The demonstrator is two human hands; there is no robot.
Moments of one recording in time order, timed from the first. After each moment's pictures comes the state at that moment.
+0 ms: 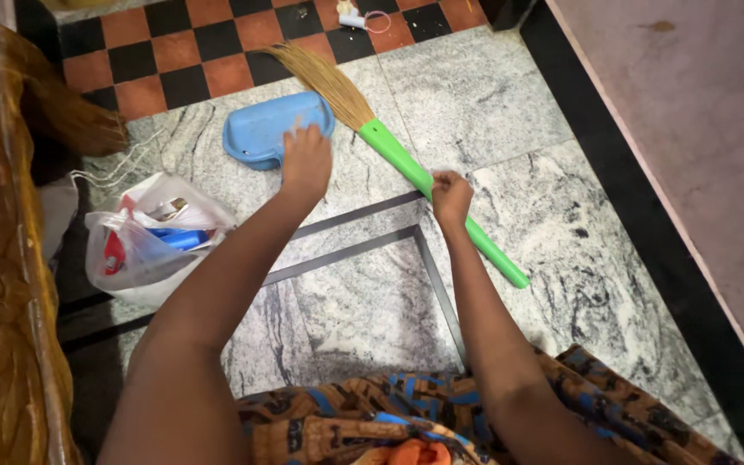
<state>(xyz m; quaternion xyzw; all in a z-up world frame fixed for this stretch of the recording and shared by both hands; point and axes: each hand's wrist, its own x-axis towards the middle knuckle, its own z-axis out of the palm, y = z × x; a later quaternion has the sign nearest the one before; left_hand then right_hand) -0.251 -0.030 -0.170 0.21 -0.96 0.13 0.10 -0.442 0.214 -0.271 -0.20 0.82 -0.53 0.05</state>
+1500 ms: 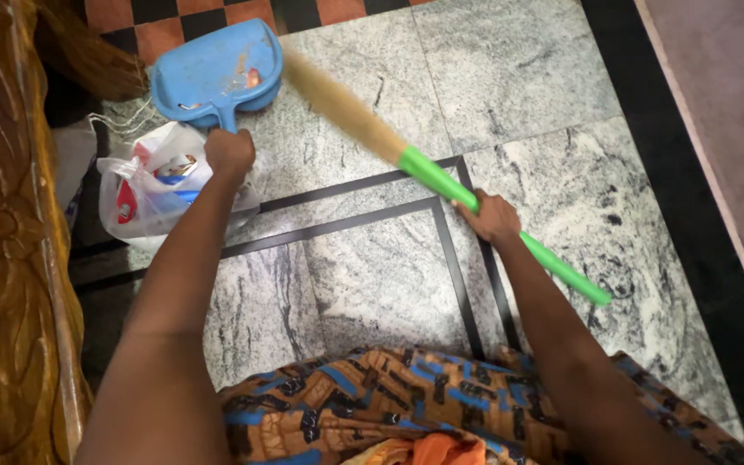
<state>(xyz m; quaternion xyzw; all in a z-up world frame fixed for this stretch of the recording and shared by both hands) -0.117 -0.118 -0.214 0.69 -0.67 -0.25 0.14 -0.431 0.303 -0.242 -0.36 0.90 -0.05 0.24</state>
